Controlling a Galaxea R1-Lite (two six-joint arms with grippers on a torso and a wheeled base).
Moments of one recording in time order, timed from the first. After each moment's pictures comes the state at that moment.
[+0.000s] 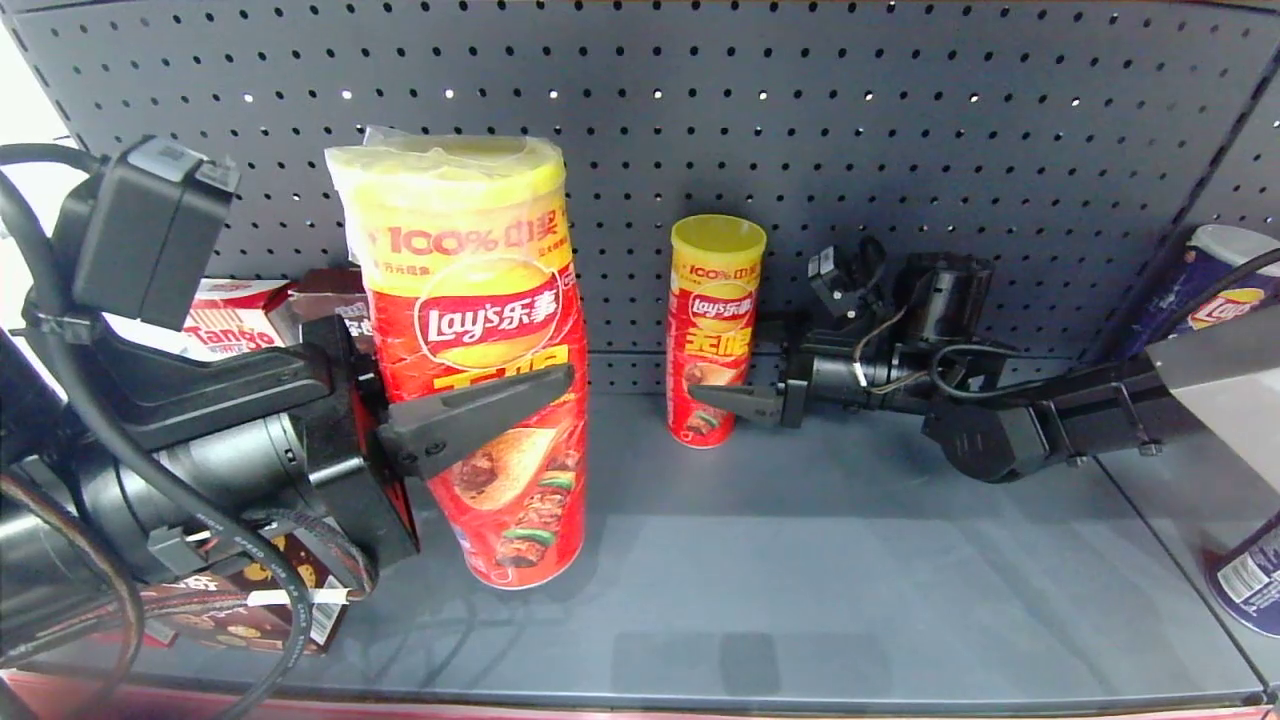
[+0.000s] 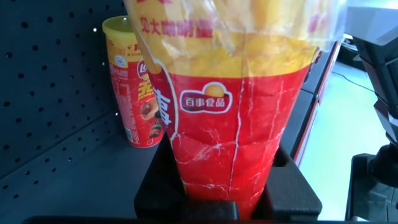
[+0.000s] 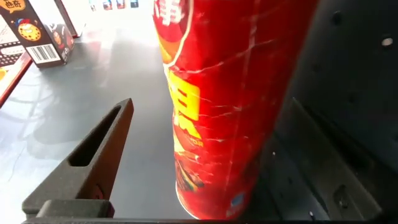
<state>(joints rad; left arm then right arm) -0.54 1.34 -0.64 -0.81 -0.47 -0.01 0.40 2.12 -1.36 -0.78 0.90 -0.19</state>
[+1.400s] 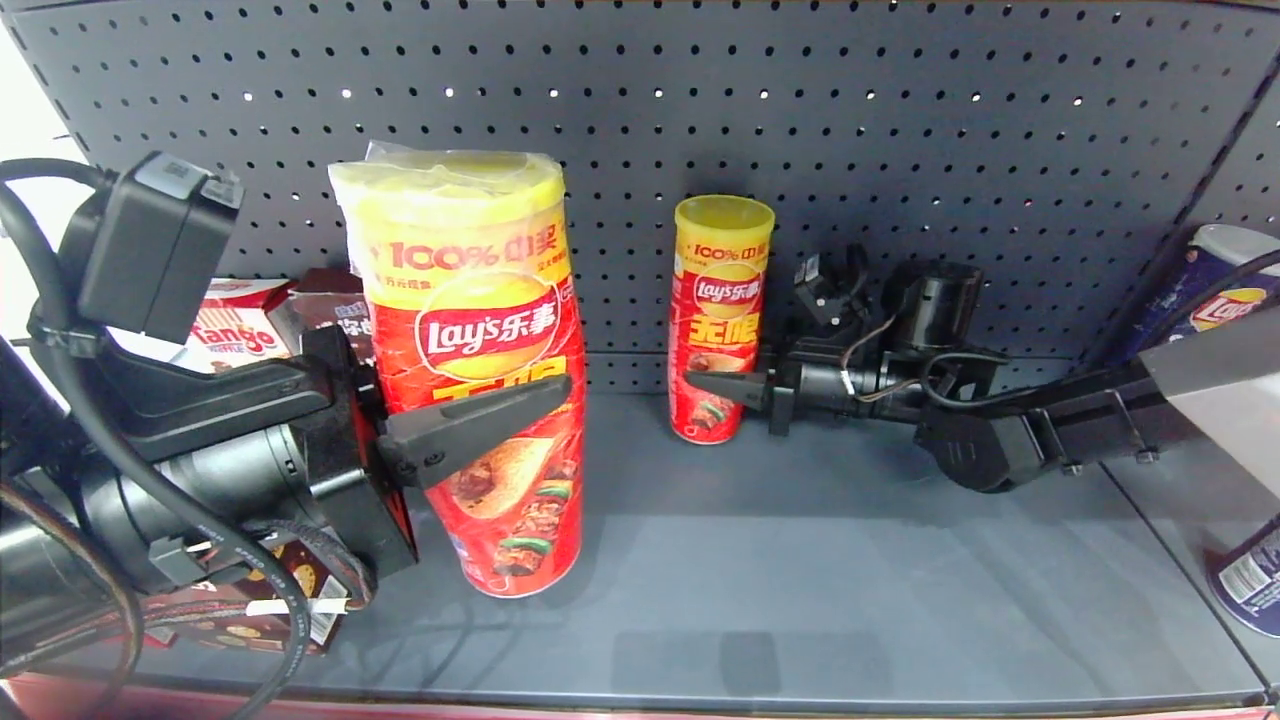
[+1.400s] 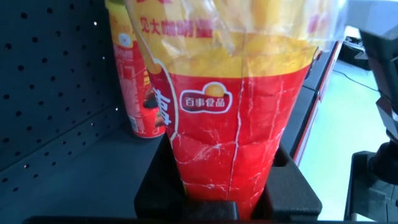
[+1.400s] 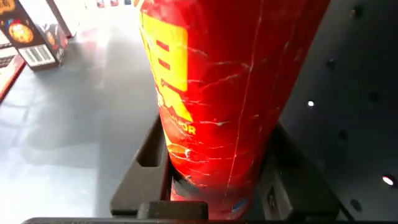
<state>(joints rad) -0.54 1.34 -0.63 -0.81 -0.47 -0.01 0.44 2.10 -1.32 -0.79 0.84 -0.19</state>
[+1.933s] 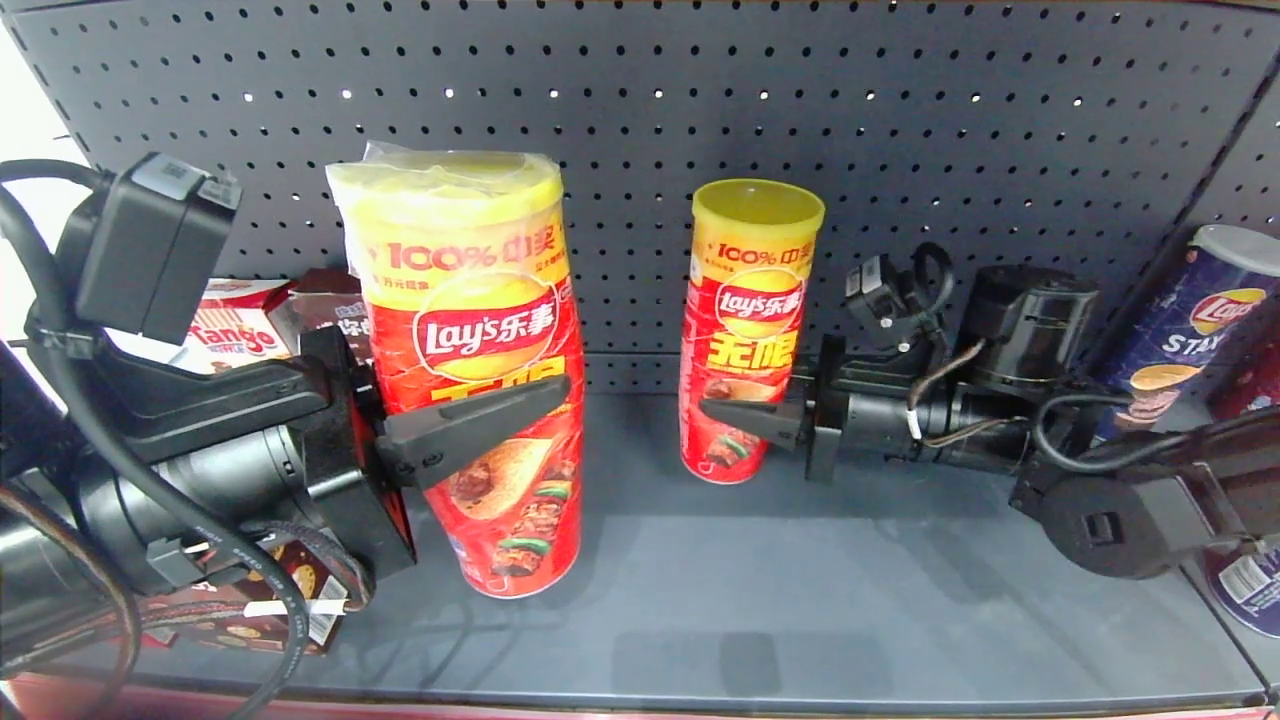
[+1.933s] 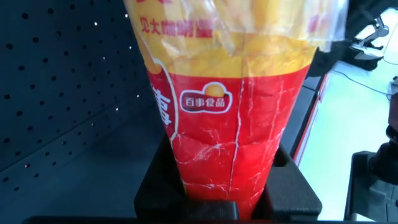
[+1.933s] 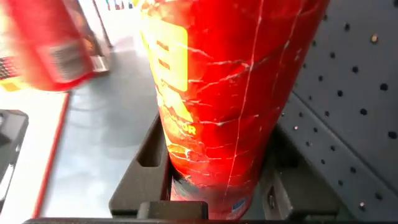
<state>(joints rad) -0.54 1.33 -0.62 -0.81 -0.47 -0.01 0.52 1.84 -0.97 -0.90 0.75 -0.19</state>
